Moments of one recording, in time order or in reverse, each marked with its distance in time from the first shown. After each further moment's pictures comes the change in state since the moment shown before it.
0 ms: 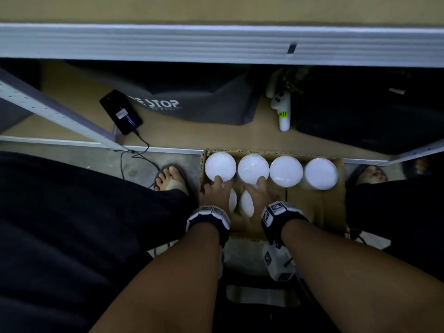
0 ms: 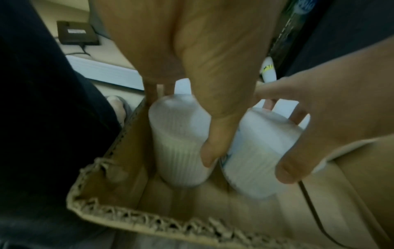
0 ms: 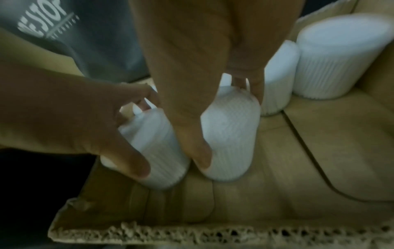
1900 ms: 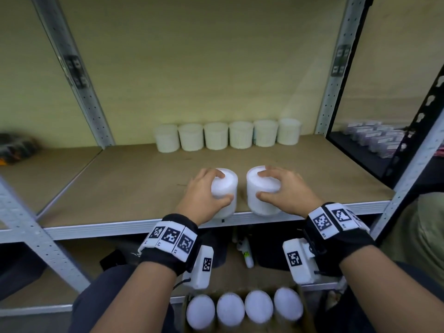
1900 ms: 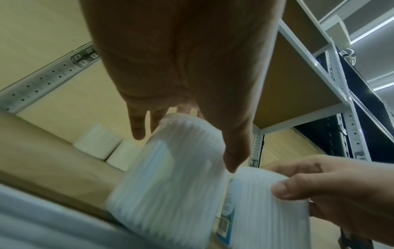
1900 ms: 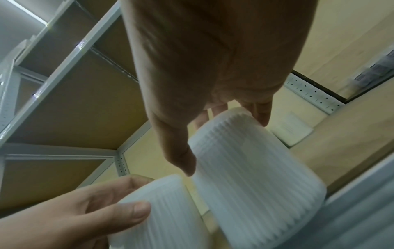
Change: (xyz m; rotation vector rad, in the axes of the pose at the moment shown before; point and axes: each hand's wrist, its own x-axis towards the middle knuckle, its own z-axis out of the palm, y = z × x) left_hand -0.112 0.057 -0.369 -0.518 0.710 0.452; right_hand -0.222 -0.012 -0.316 0.227 0.938 -0.279
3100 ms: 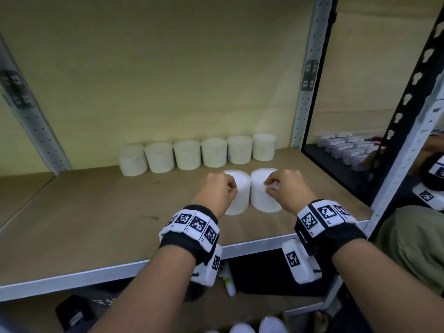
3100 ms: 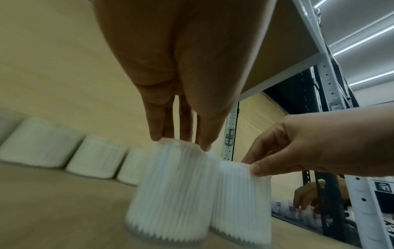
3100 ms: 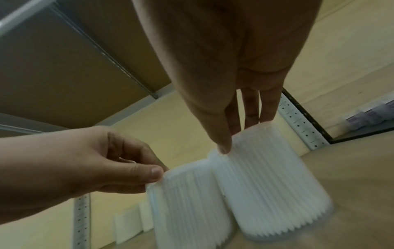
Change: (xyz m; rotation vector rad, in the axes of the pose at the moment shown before) left_hand 0.098 0.066 0.047 0.119 -0.029 0.183; right_hand 0.061 0.053 -0.045 -0.153 0.129 0.147
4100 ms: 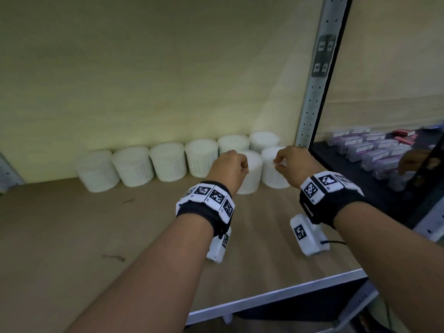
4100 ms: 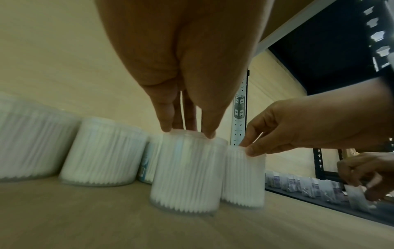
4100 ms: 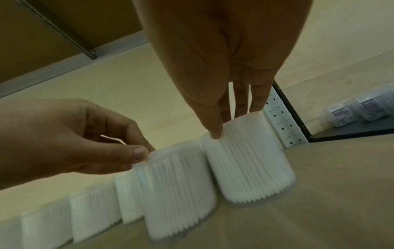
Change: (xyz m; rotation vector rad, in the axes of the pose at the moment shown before) left_hand 0.149 -0.002 0.054 0.040 -0.050 0.101; right_hand 0.141 0.044 0.000 -0.126 0.018 0.010
